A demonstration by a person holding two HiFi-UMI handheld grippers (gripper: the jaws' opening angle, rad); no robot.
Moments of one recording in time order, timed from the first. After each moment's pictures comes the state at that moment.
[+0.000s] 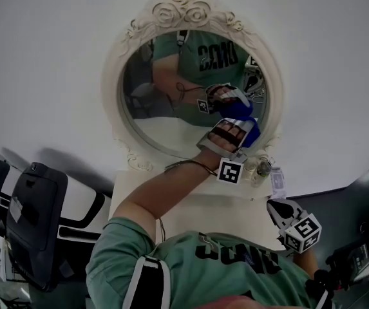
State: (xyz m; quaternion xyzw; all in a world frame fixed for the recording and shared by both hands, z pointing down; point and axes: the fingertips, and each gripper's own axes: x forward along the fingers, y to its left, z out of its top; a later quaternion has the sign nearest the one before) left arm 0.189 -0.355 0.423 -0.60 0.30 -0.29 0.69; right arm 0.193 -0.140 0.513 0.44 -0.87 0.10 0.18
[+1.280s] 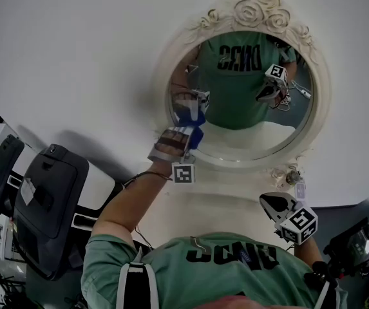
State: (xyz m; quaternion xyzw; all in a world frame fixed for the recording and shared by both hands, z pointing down) left arm -0.139 -0.420 0.487 -0.53 0.39 -0.47 0.58; right arm 0.053 -0.189 0.509 0.32 -0.92 0.07 0.21
